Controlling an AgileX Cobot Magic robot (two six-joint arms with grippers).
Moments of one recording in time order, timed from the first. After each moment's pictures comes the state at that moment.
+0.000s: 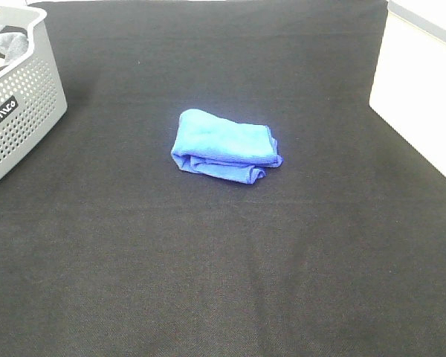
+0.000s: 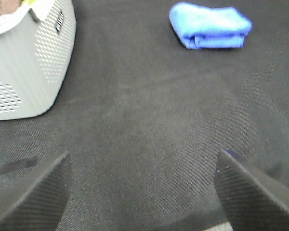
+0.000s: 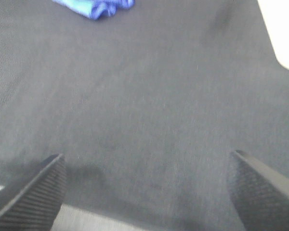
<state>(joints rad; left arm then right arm) -0.12 0.03 -0.54 -0.16 1.12 0.11 0.16 0.17 -0.51 0.11 1.08 -0.10</state>
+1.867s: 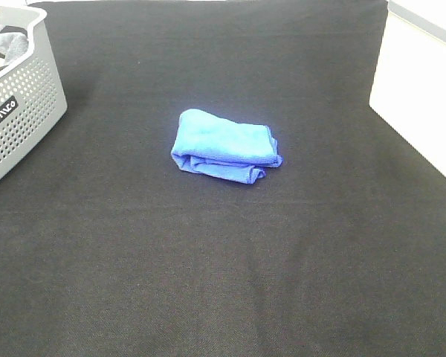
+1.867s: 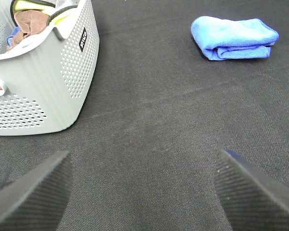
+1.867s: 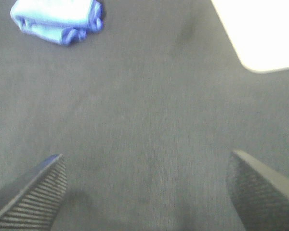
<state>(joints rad) 0.03 0.00 -0.51 -0.21 1.06 0.24 -0.01 0.09 -0.51 0.15 1.07 -0.12</state>
